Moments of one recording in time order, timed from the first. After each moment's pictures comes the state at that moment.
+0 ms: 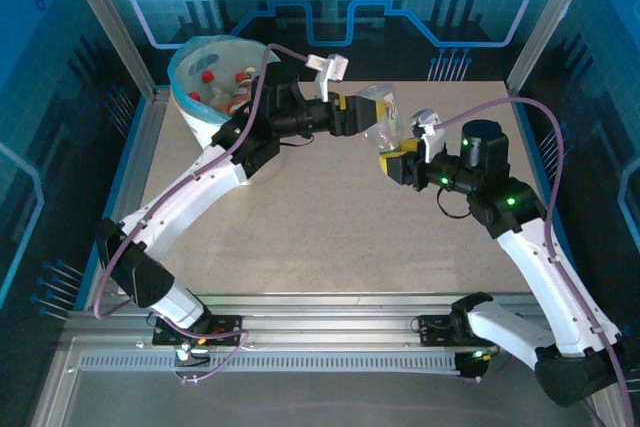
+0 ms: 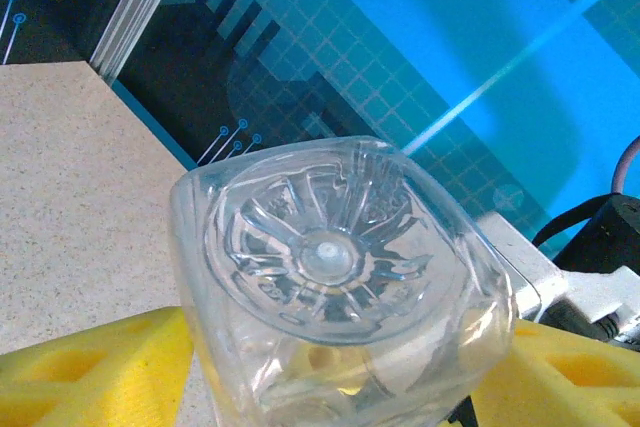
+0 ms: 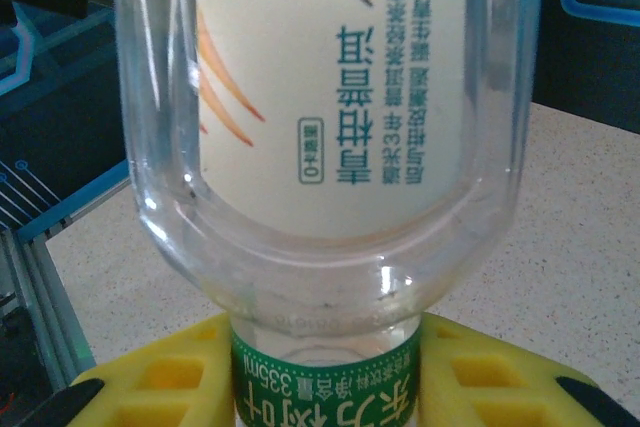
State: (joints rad) left arm -0.62 1.57 1.63 -0.19 0.55 -0.66; right arm 0.34 0.98 1.13 -0.54 -0.48 0.02
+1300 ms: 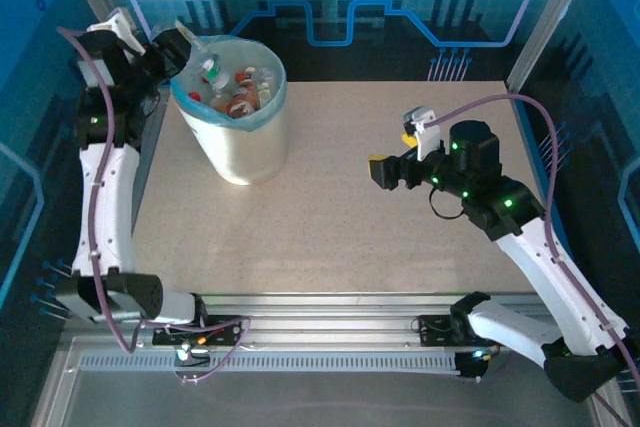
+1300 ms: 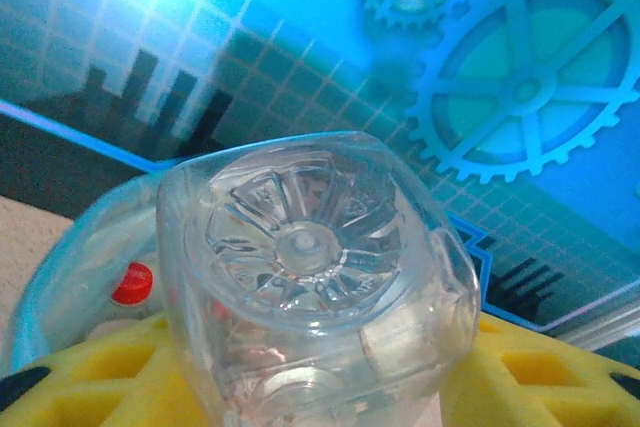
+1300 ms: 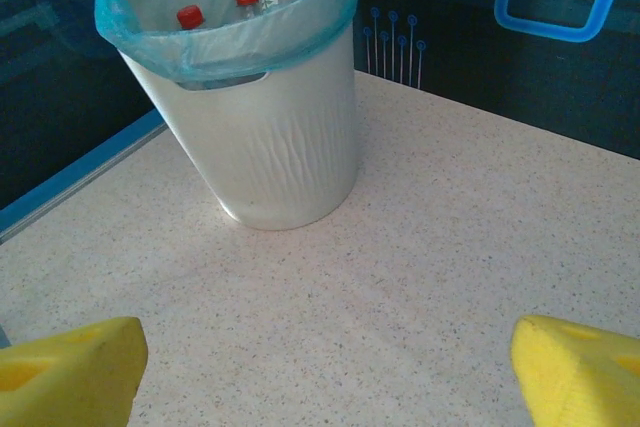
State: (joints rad) left arm 0.17 1.42 1.69 -0.46 0.31 -0.59; right arm 0.47 0.98 1.18 -0.58 -0.23 0.05
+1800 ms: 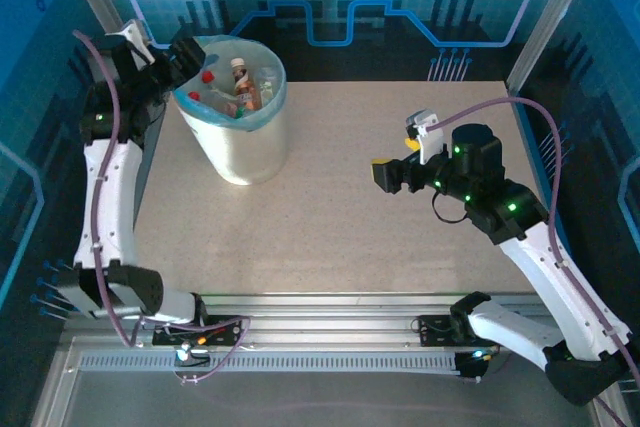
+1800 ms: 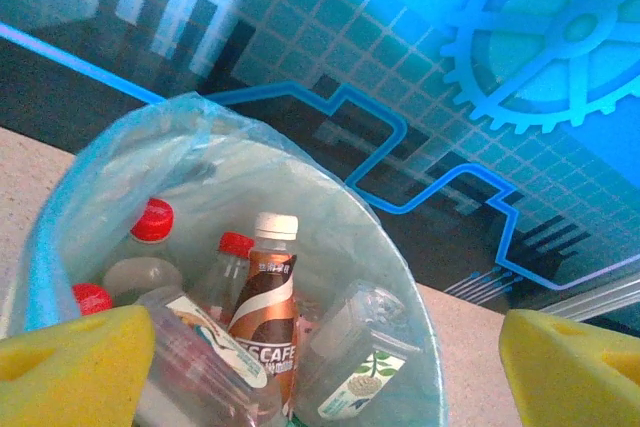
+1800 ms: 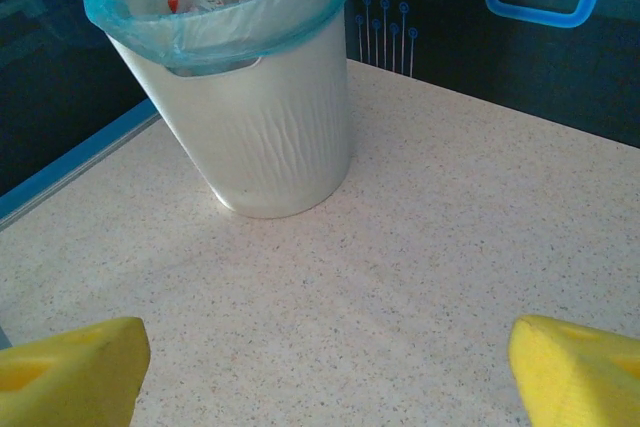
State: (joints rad) left arm 0.17 1.39 1.66 -0.55 0.31 -0.55; right arm 0.47 0.97 1.18 -0.62 -0.21 0.05
